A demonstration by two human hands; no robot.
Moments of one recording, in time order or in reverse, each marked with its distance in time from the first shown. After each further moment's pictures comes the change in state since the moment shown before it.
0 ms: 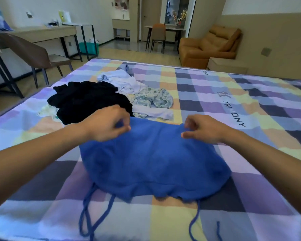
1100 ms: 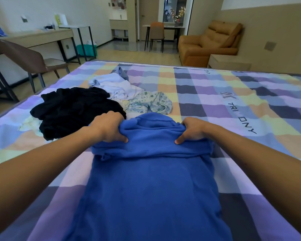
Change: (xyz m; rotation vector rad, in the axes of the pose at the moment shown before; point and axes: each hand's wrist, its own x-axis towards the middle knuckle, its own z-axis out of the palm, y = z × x) left_hand 0.082 -0.035 0.041 0.217 -0.194 -0.507; right_hand 0.114 0.036 0.021 -0.026 -0.178 0.209
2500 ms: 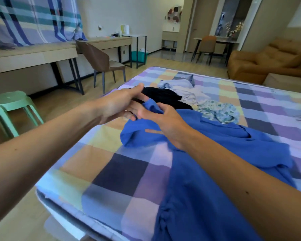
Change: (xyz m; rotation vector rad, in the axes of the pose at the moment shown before) left_hand -0.175 -0.142 -0.094 -1.274 0.046 -0.185; right_hand -0.102 -0.321 0.078 1.067 -0.079 -0.542
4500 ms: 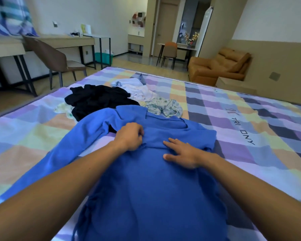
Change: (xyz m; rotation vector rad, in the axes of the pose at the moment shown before) left_hand 0.084 -0.071 0.215 0.787 0.146 0.195; right_hand -0.110 0.104 -0.229 -1.220 -0.188 0.284
